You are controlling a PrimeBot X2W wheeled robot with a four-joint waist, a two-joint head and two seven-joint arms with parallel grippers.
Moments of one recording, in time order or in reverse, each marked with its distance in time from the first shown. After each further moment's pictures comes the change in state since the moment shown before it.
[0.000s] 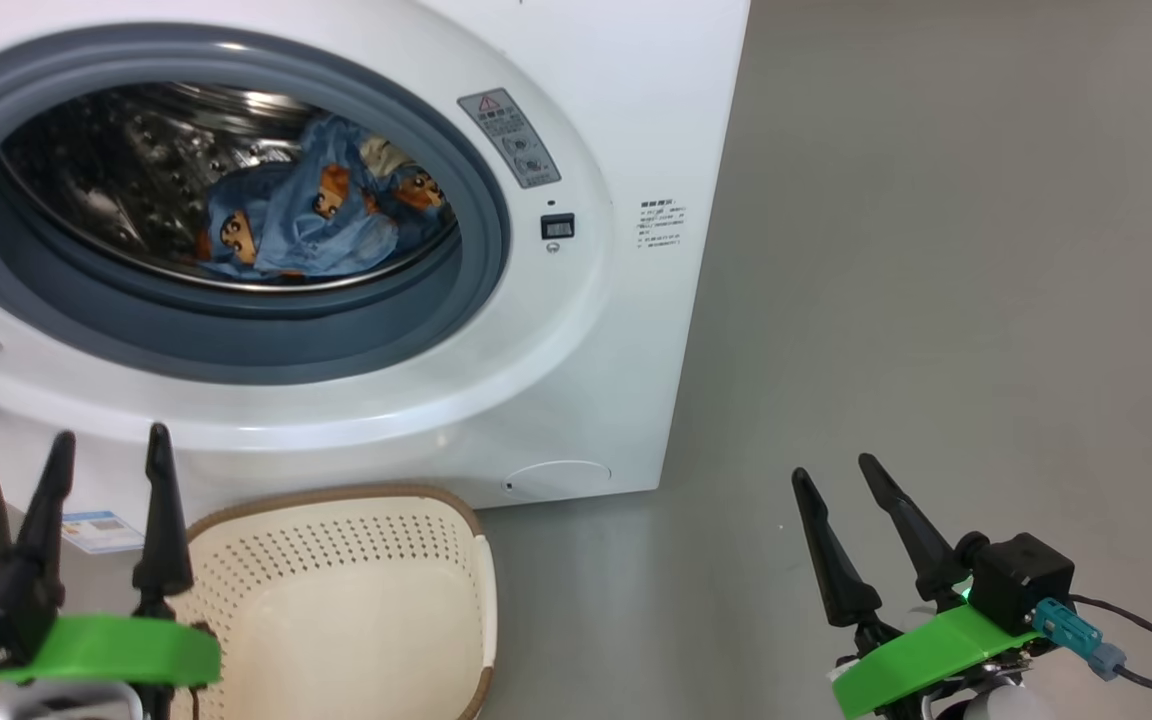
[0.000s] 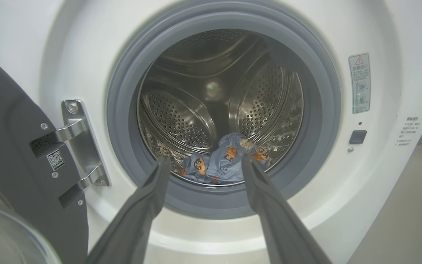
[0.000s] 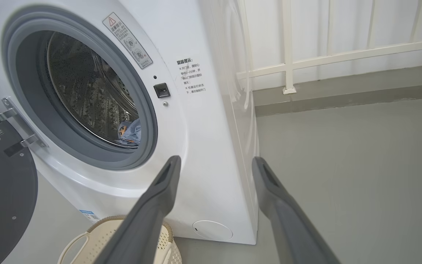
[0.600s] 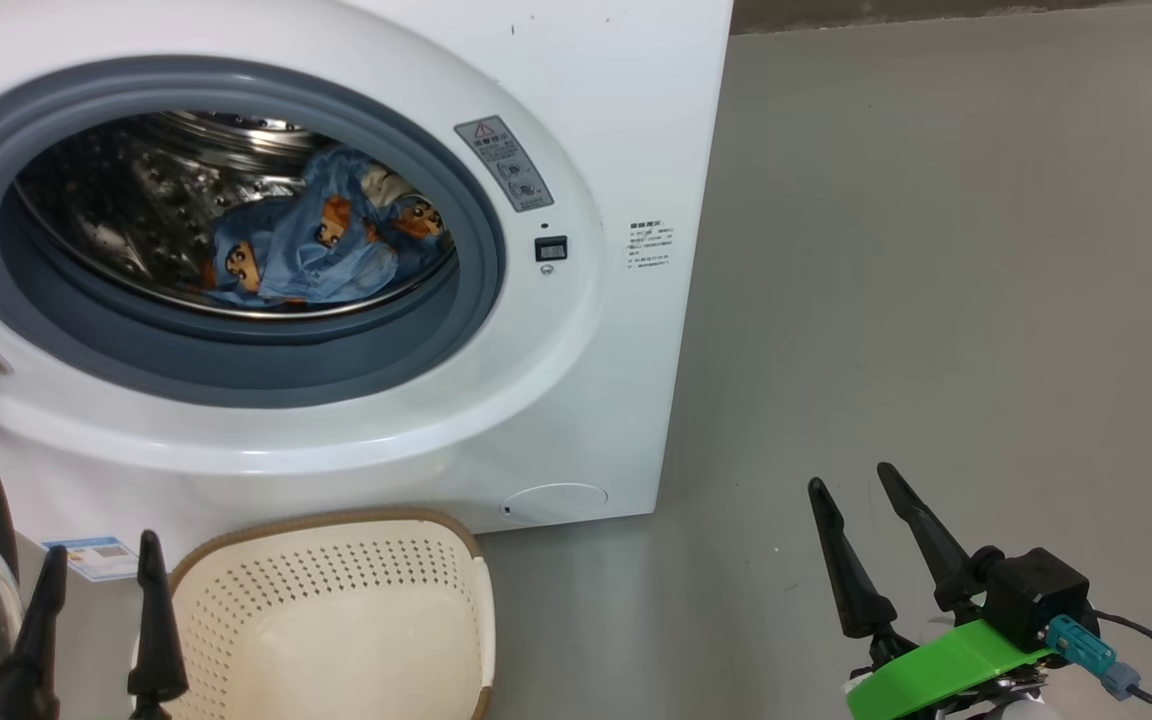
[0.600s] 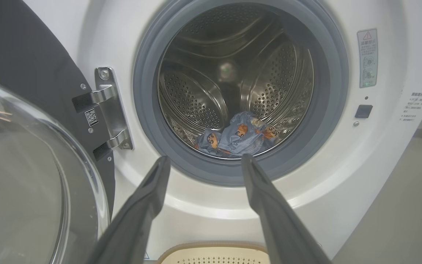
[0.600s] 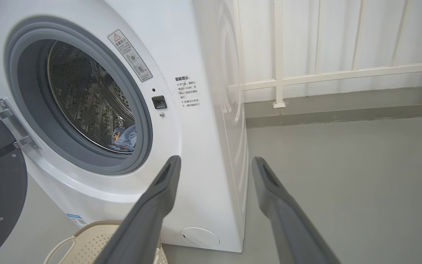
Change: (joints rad) left arm 0.197 -0.062 0.085 -0.063 0.052 0.001 0.000; right arm 0.045 0.001 -0.033 -0.040 -0.058 0.000 0.000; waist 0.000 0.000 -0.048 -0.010
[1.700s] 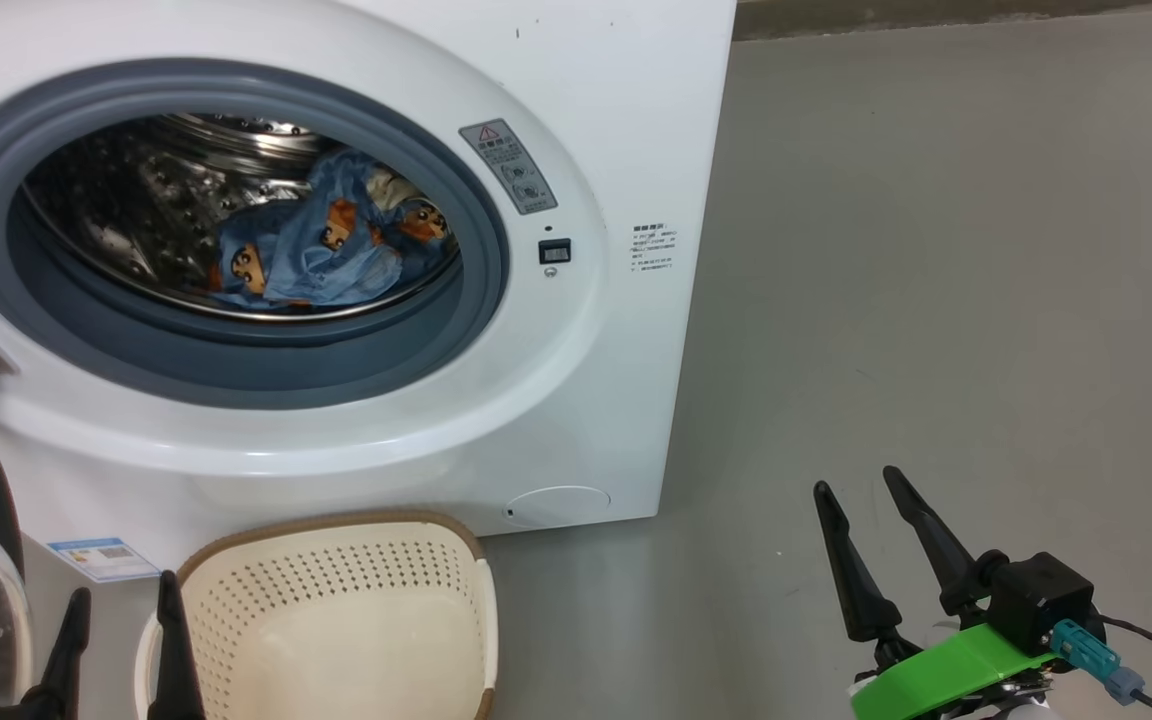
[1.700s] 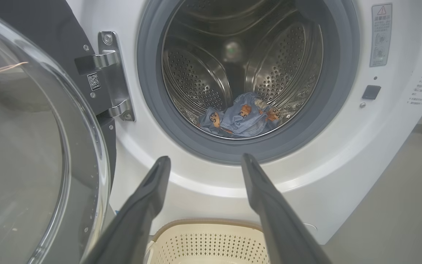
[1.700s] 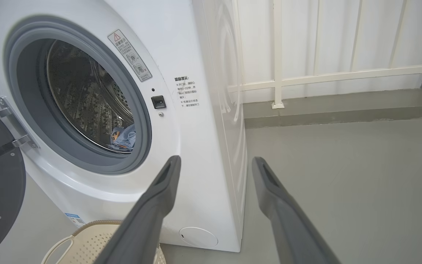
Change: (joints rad) left arm 0.035 -0.089 0.063 0.058 0.043 -0.072 0.000; right arm 0.009 0.000 -0.011 -0.007 -0.008 0.000 0.000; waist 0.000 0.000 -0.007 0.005
